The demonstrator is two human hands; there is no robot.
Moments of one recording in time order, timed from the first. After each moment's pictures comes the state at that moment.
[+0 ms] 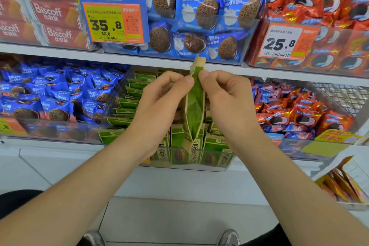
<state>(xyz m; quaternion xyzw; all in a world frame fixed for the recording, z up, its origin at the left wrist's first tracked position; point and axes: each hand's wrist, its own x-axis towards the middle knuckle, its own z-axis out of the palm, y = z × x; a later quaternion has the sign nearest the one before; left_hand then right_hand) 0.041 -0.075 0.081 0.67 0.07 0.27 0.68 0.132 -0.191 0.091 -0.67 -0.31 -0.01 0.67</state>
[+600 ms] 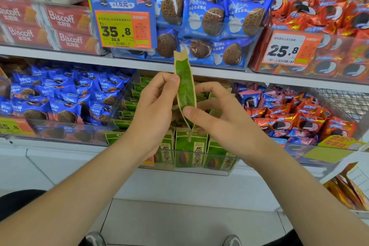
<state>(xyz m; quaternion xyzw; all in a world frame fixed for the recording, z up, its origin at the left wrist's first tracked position) 0.037 -0.064 0.078 0.64 0.06 0.31 0.70 0.117 -0.212 0.095 -0.76 -0.35 0.17 0.52</state>
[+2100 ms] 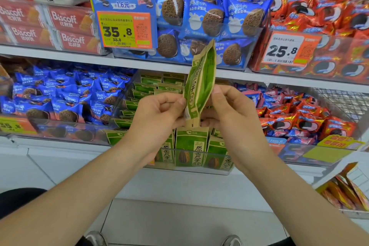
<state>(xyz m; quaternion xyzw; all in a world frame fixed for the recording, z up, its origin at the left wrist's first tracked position) 0.032 -0.065 0.062 0.63 0.14 0.25 0.72 0.106 -0.209 0.086 -0.65 -0.26 0.11 0.70</state>
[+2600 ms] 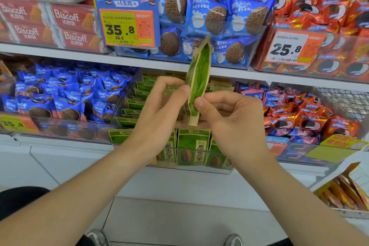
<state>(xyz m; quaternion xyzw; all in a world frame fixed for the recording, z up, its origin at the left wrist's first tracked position) 0.022 -0.070 0.073 0.68 0.09 0.27 0.68 0.101 -0.209 0.079 -0.67 -0.32 0.01 0.67</state>
